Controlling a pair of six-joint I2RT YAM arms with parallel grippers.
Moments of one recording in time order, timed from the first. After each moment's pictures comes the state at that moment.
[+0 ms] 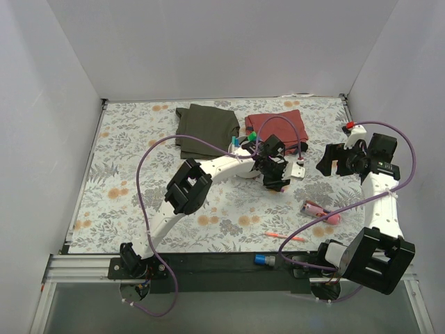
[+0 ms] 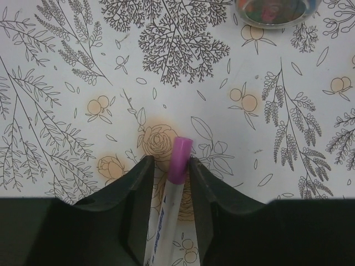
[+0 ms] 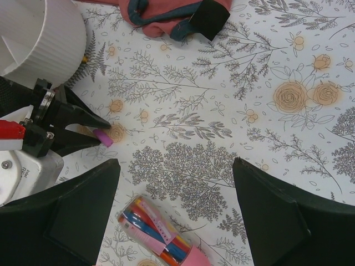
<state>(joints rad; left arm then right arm) -0.93 2.46 2.08 -0.61 0.59 0.77 -0.35 1.16 0.92 -0.59 -0.60 -0.31</state>
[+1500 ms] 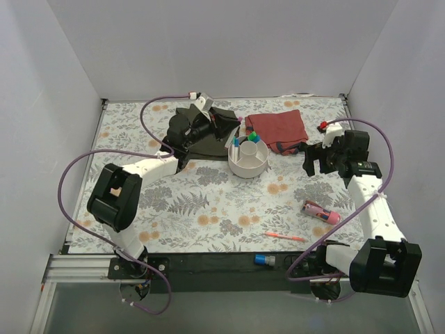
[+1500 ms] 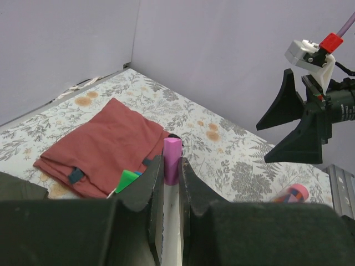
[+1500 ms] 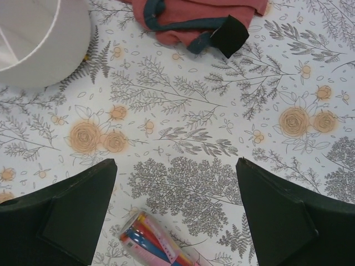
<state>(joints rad) -0.49 1.70 1.08 0.81 0.55 -0.36 -0.07 1.11 0.87 -0.49 -0.37 -0.28</state>
